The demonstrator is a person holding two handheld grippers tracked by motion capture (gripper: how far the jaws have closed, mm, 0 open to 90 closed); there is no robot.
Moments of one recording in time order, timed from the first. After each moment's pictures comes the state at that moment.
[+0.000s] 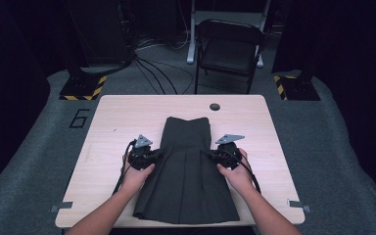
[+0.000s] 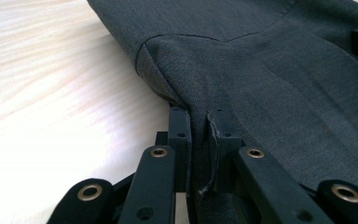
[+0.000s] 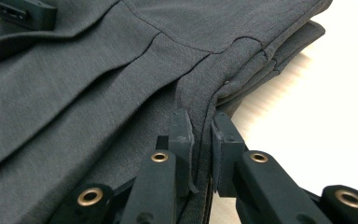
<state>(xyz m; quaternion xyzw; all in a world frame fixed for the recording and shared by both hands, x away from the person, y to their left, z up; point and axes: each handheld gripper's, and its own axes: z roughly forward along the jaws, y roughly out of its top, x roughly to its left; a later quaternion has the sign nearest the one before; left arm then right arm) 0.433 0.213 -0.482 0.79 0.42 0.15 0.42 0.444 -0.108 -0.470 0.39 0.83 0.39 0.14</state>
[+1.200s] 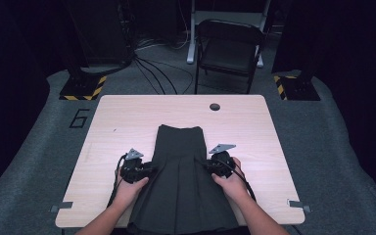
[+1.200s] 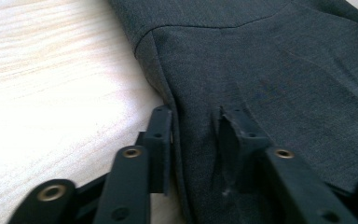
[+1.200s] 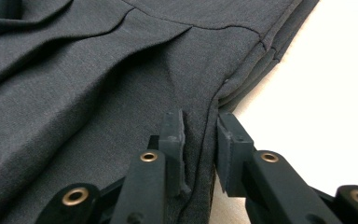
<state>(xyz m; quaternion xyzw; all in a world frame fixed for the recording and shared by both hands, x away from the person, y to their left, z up) 0.412 0.237 -0.519 0.77 0.47 0.11 0.42 0.437 -0.094 -0.507 0.39 0.84 0.36 0.12</state>
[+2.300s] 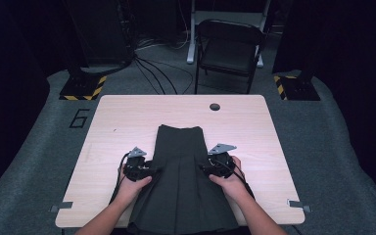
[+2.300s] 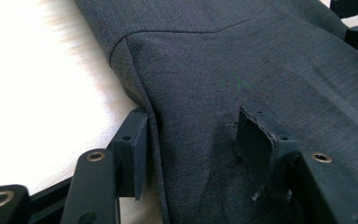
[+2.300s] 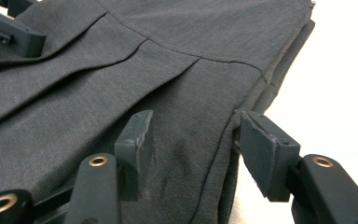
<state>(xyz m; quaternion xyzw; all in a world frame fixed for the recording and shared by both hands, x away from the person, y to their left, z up) 0.419 0.231 -0.519 0.77 0.46 0.07 0.43 0.428 -0.089 -0.497 0.37 0.83 0.39 0.15</state>
